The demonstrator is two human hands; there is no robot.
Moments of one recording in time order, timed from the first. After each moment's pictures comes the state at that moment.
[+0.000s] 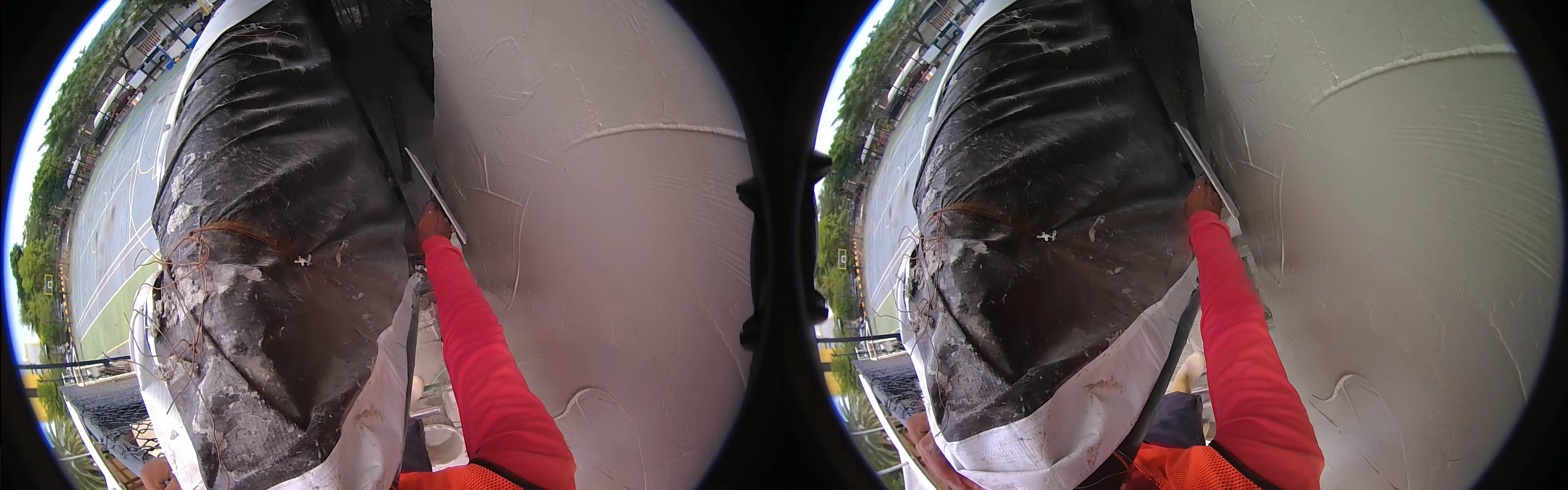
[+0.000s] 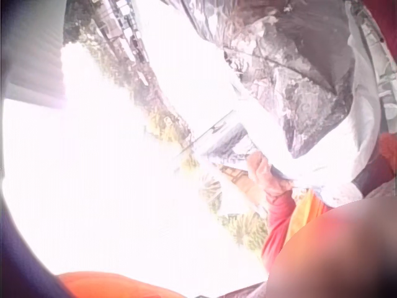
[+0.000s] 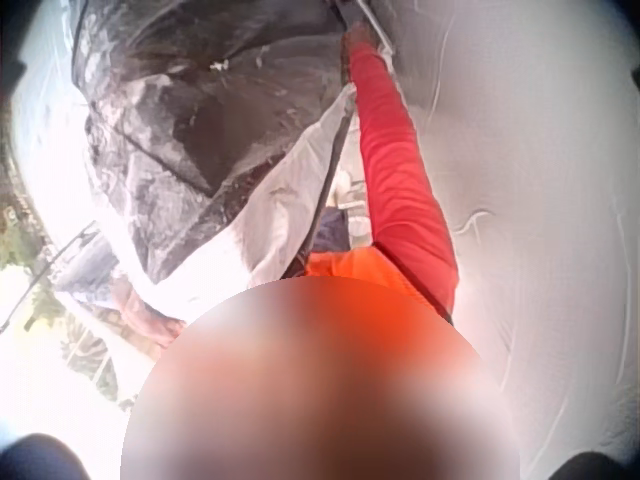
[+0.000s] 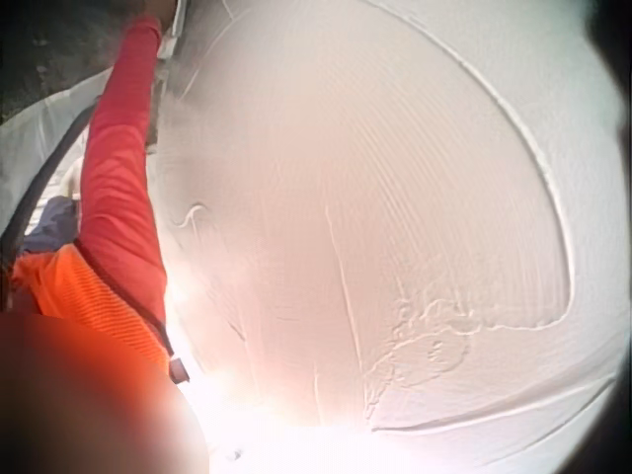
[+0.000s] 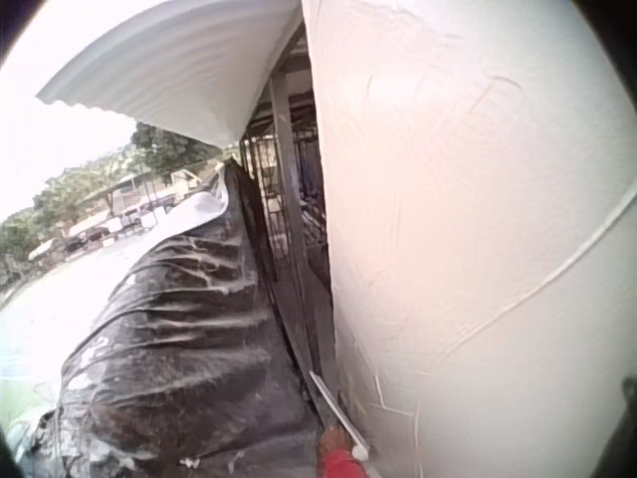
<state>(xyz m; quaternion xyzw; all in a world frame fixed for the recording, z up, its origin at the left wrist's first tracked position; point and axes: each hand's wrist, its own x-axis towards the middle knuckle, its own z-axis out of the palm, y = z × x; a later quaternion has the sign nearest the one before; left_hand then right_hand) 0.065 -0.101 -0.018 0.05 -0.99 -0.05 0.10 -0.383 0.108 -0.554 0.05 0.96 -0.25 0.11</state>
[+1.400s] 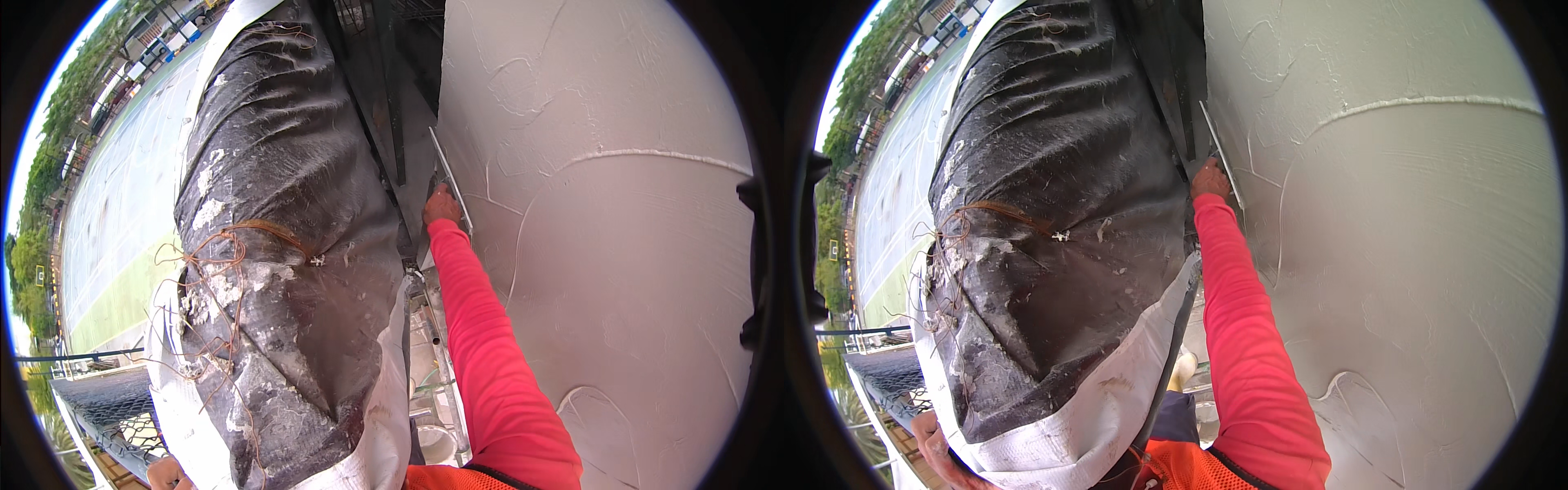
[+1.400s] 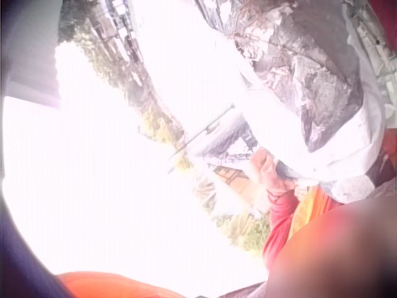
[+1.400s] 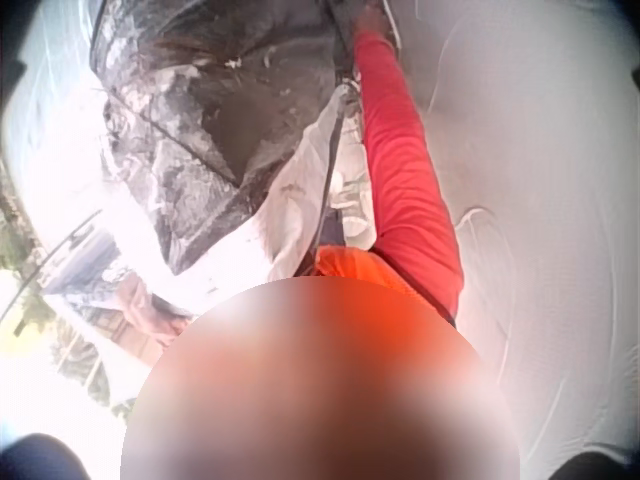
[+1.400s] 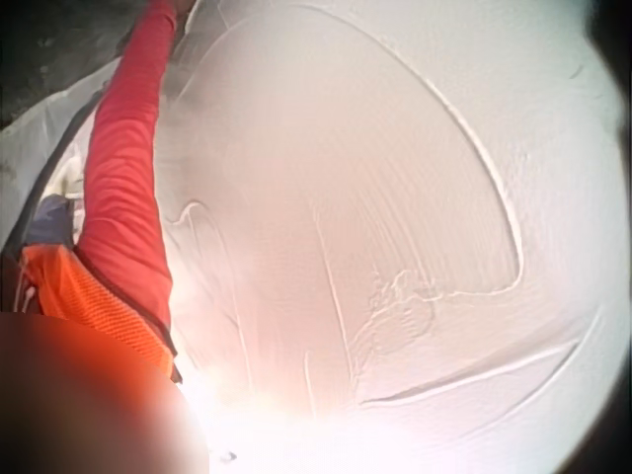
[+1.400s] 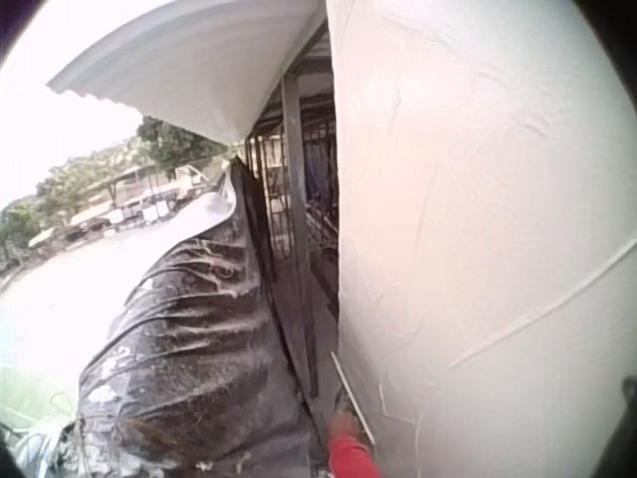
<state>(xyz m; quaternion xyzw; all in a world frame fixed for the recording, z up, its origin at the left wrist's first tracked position) 0.070 -0.103 -0.020 0.02 -0.99 -0.04 0.14 -0.421 0.116 -0.485 0.07 0.97 -0.21 0.07</state>
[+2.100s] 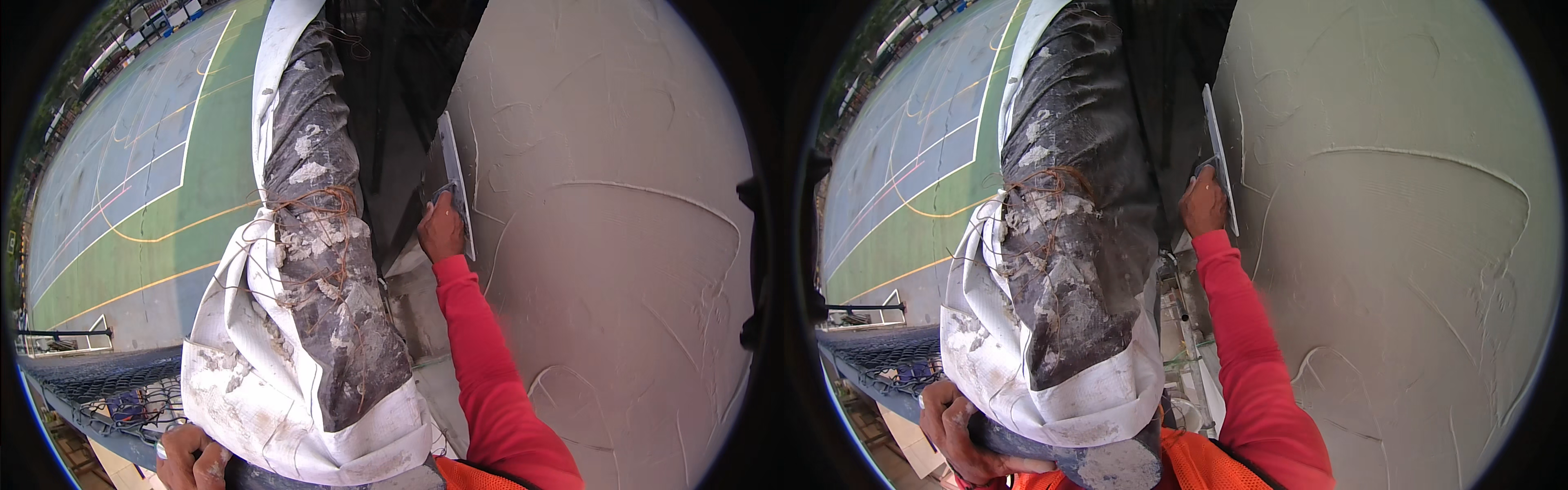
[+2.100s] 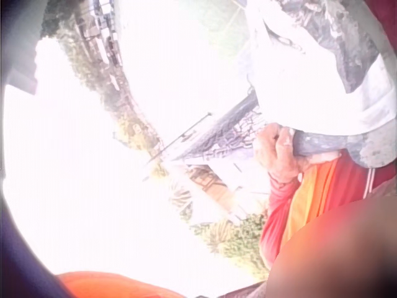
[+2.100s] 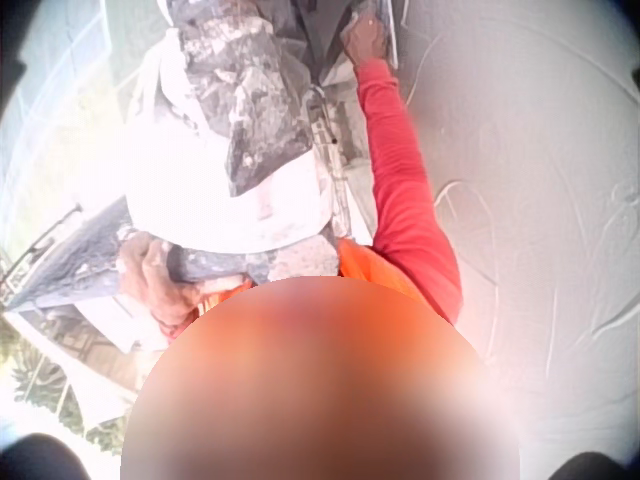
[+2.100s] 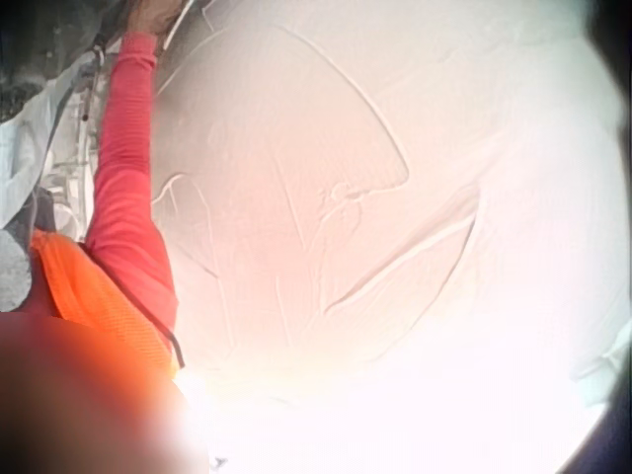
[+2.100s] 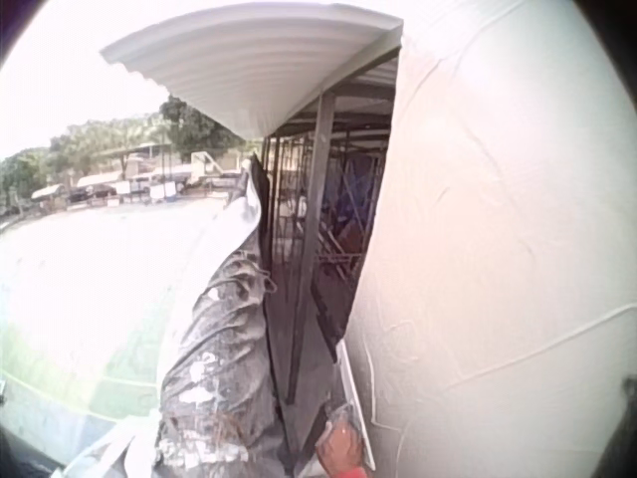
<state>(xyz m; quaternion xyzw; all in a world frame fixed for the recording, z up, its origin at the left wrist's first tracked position) 0.059 -0.102 -0.011 0.02 -0.99 -0.10 0.13 -0.328 0.124 -0.323 -0.05 0.96 -0.27 -0.07</state>
